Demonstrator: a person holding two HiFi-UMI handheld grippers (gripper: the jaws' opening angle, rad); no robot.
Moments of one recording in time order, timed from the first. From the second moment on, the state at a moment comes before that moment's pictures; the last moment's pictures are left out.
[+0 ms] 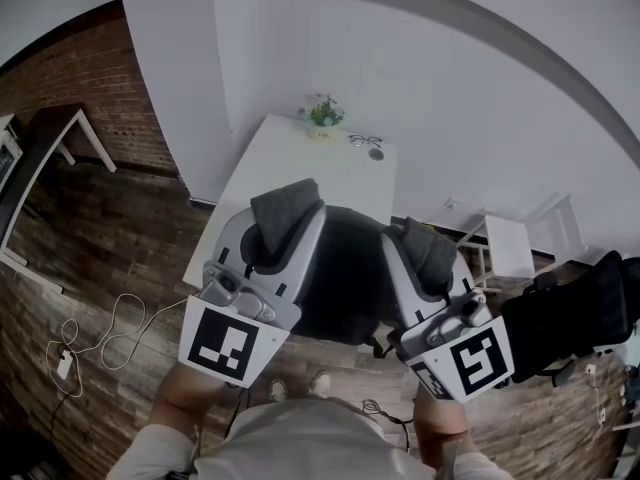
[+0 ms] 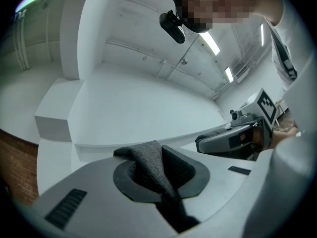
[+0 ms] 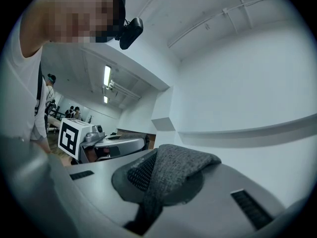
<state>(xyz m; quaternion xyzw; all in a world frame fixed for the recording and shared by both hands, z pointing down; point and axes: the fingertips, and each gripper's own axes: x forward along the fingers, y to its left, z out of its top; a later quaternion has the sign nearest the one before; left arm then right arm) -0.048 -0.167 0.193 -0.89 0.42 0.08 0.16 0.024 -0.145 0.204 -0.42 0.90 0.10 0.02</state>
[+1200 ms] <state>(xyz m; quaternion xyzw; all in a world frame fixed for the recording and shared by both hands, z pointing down) -0.020 -0.257 0.231 -0.87 0.47 0.07 0.14 0.056 -0.233 0.238 -0.40 0.91 0.09 0.02</state>
